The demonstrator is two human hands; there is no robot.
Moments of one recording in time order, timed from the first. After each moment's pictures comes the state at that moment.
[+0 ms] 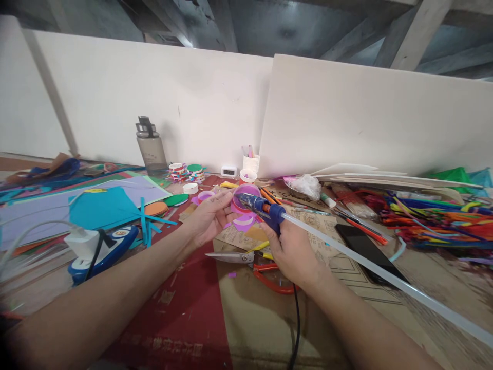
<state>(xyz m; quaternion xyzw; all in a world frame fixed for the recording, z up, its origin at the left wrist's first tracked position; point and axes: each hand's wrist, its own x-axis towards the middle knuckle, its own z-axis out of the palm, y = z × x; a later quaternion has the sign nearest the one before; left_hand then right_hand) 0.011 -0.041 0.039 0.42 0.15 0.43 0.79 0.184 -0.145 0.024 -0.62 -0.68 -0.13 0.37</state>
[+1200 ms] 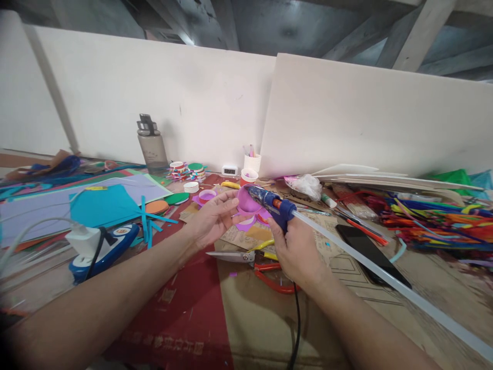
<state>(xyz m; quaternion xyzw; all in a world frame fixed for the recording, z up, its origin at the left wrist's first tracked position) 0.013 -0.049 0.039 0.41 0.12 0.42 0.80 0.183 -0.144 0.028 -0.62 -0.65 -0.14 0.42</state>
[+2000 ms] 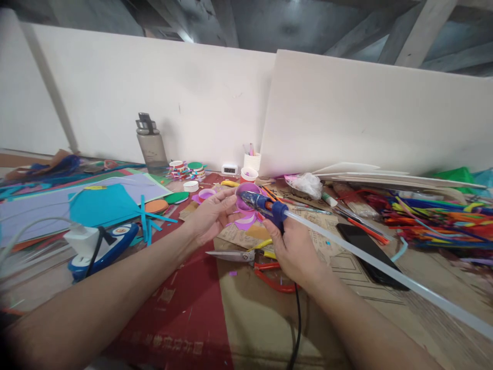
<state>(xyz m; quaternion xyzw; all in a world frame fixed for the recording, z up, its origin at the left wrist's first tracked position) 0.013 -0.044 0.039 0.42 0.18 0.43 0.78 0.185 -0.145 0.023 -0.61 -0.67 -0.11 0.41</state>
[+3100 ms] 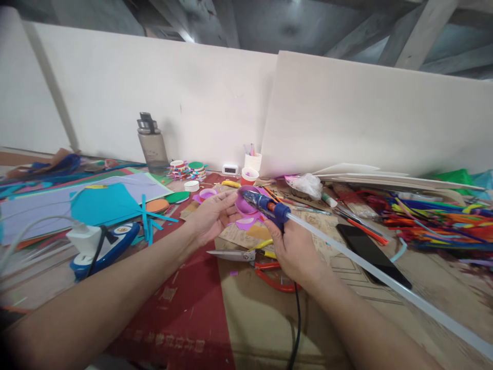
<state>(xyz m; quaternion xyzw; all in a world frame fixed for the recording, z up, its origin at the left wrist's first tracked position) 0.014 -0.047 0.043 0.41 0.18 0.42 0.79 0.184 -0.144 0.024 -0.62 -0.67 -0.14 0.39</state>
